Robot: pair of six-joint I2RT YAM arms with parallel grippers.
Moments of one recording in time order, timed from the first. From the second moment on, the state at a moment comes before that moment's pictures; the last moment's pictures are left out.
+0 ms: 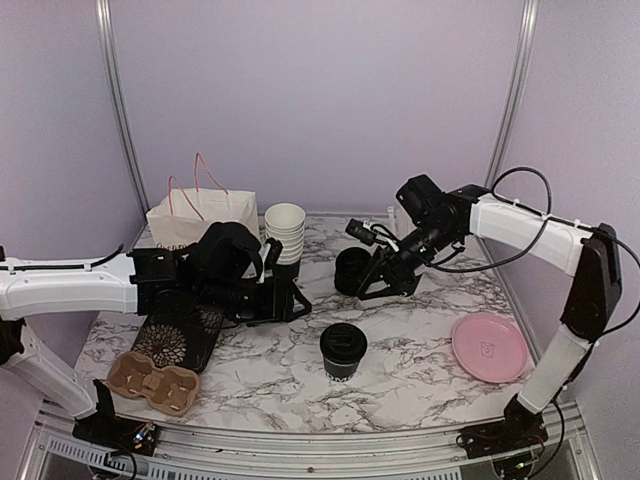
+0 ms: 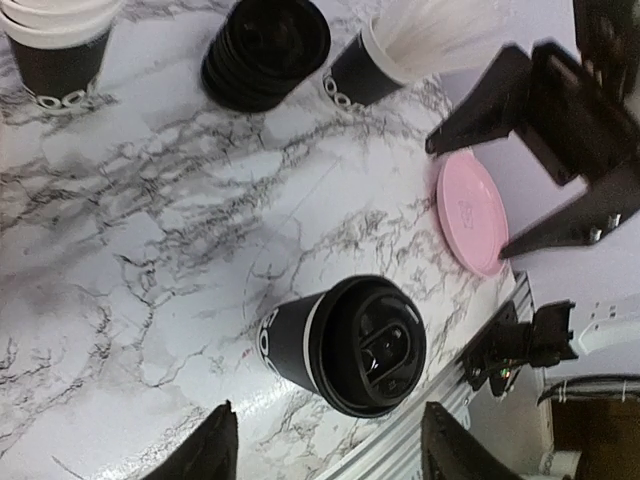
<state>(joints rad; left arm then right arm) -1.06 1.44 1.07 -0.34 0.05 -0.90 0.57 1.71 1.47 -0.94 -0.79 -0.46</state>
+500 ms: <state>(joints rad) -1.05 1.27 1.08 -0.37 -0.33 -0.63 0.85 1.62 1.32 -0.83 -0.48 -0.69</state>
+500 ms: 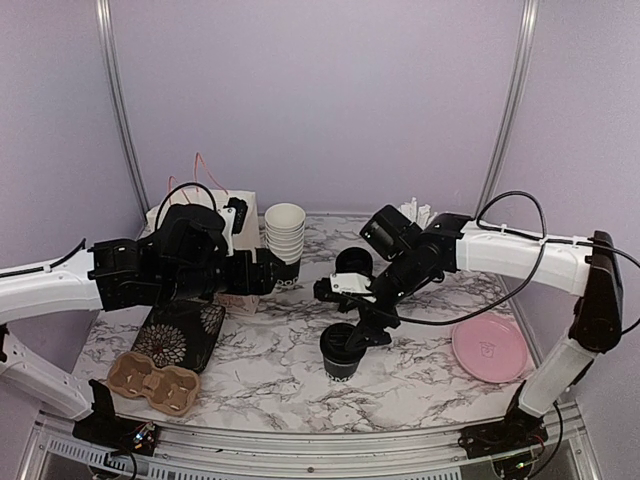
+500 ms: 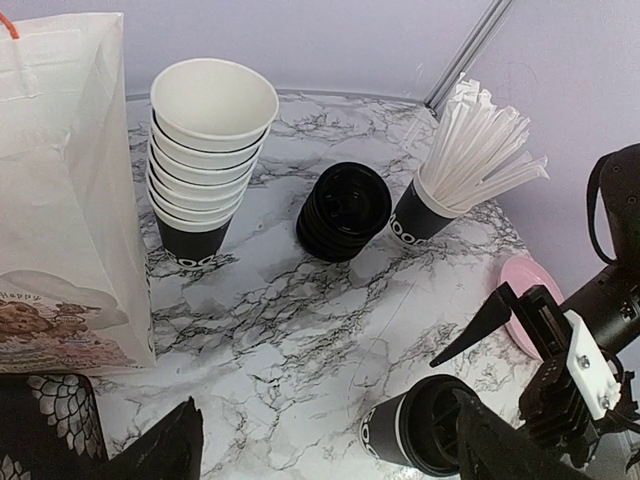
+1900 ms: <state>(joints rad) -1.01 1.34 1.10 -0.37 -0.25 -0.58 0.40 1.36 1.15 -0.93 -0.40 -0.68</state>
